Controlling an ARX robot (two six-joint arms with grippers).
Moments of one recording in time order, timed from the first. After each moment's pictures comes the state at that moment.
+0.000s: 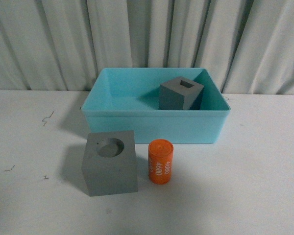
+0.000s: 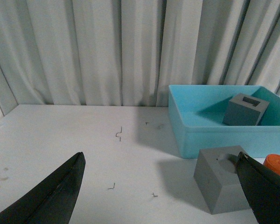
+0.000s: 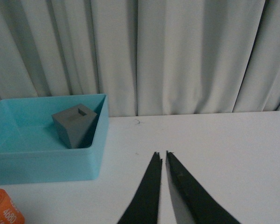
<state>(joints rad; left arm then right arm) 0.00 0.01 0.01 0.00 0.00 -0.01 -0.09 0.93 0.15 0.76 -0.10 0.01</state>
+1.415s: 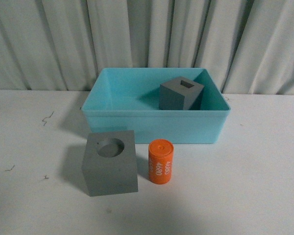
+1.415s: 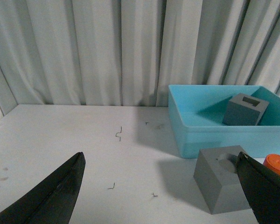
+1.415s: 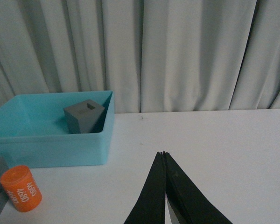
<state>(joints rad) 0.00 0.01 0.01 0.00 0.00 -0.01 0.00 0.29 0.01 0.29 0.00 0.00</state>
